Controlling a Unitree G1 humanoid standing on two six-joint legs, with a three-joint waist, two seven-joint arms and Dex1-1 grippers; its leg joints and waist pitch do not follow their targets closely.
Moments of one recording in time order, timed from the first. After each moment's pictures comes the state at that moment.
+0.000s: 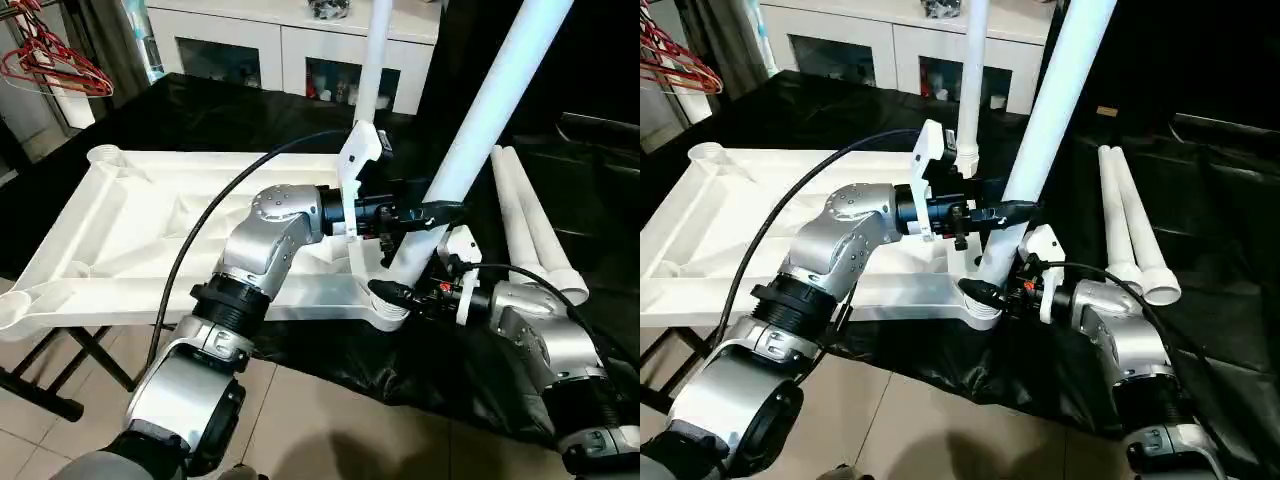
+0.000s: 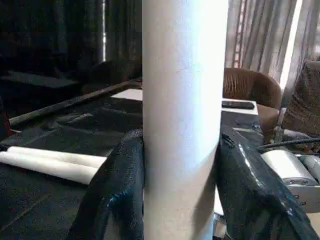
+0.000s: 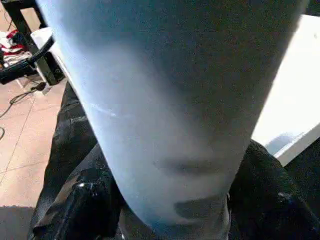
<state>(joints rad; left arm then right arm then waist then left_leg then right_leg) -0.87 0.03 -0.17 0.54 -0.31 0.19 -1.09 -0.41 -0.36 0.06 0.44 0.27 0.20 1.06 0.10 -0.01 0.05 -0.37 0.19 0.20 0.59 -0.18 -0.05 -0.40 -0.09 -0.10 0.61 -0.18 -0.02</state>
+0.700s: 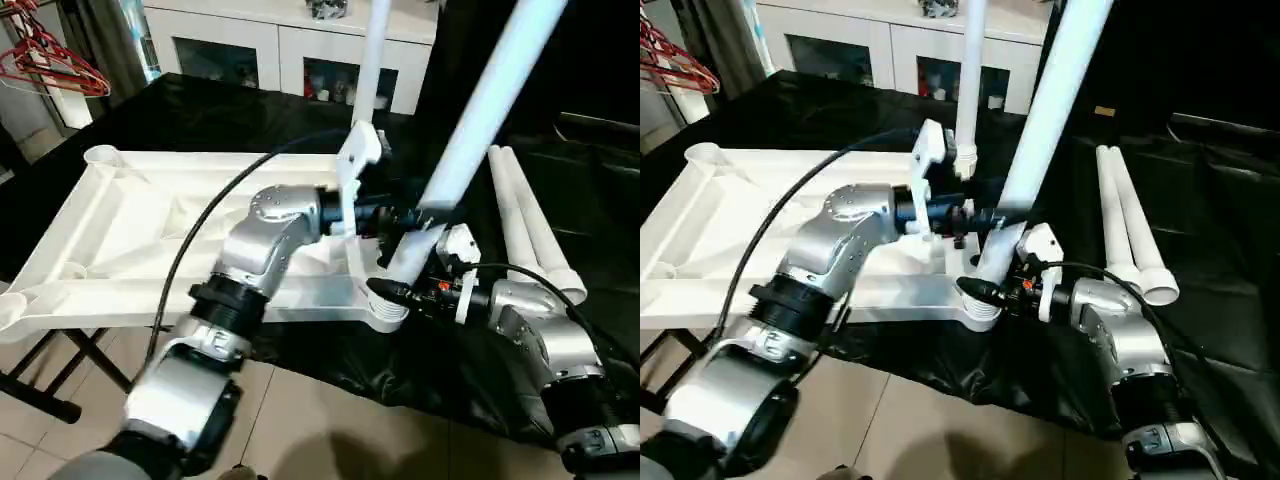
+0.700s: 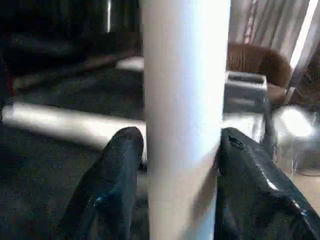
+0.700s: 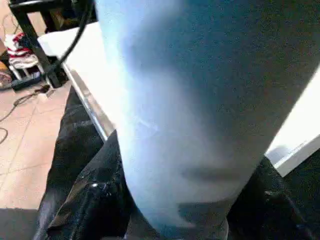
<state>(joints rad) -0.80 0.09 -0.20 0.57 -0.26 0.21 -1.09 -0.42 -0.36 0.06 0.43 0.29 0.19 1.08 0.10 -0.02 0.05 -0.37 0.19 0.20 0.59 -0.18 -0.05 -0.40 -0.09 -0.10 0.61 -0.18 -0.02</state>
